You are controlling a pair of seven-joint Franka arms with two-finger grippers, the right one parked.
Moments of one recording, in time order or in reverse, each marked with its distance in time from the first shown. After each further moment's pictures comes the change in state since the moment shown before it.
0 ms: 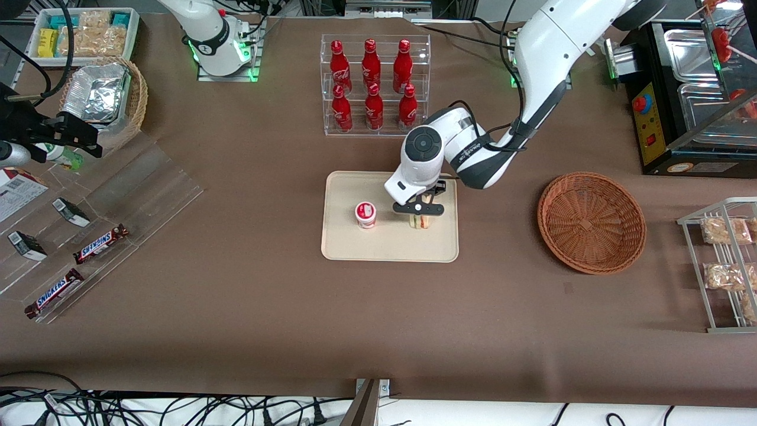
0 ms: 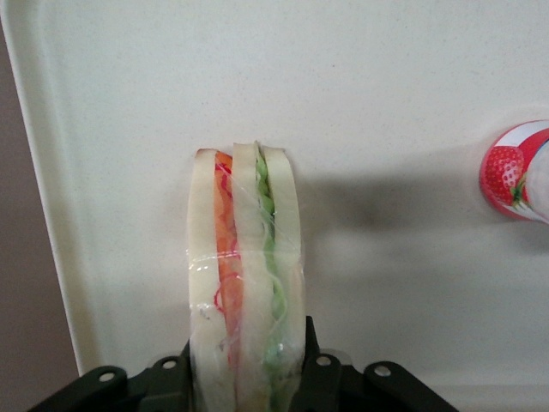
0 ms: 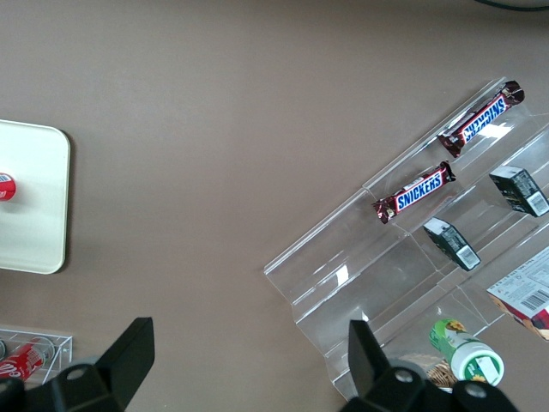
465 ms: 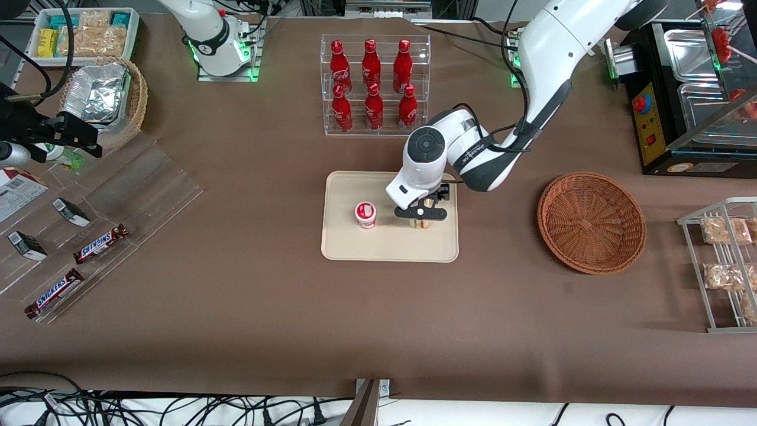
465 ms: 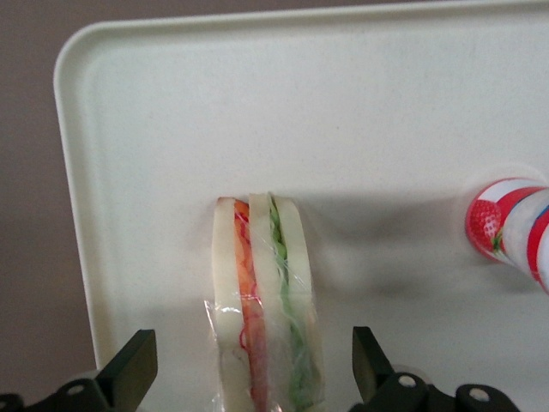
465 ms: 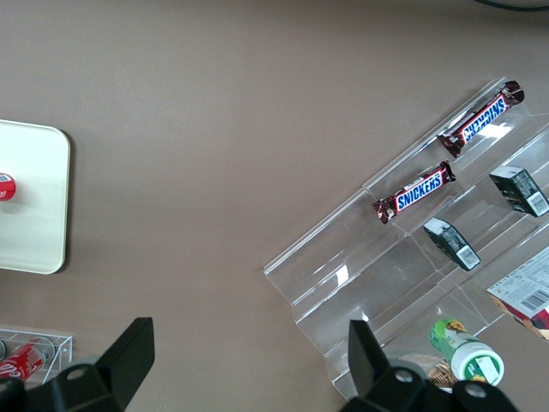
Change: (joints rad) arm 0.014 -0.014 0.005 0.047 0.019 -0.010 -0.003
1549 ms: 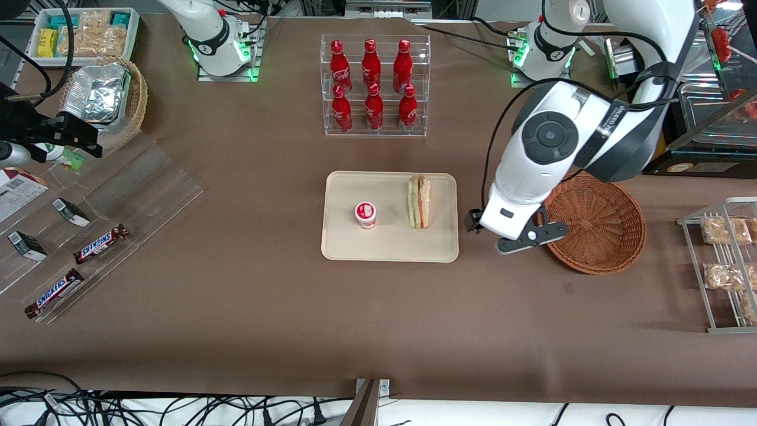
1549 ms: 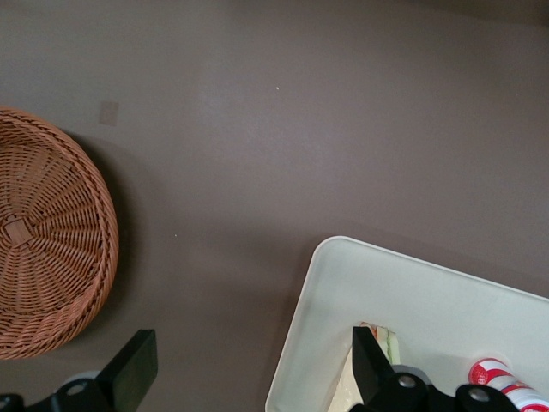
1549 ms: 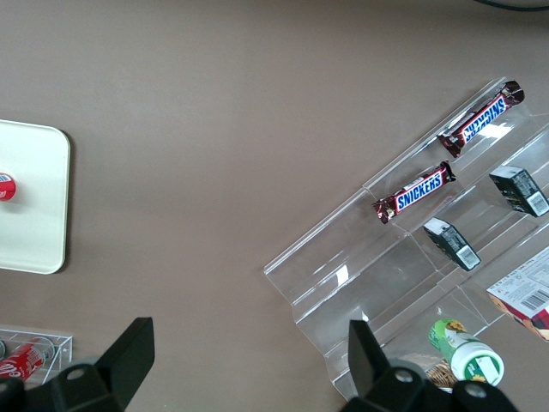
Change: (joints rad) arm 0.221 -0.193 -0.009 0.246 -0.082 -0.346 0.002
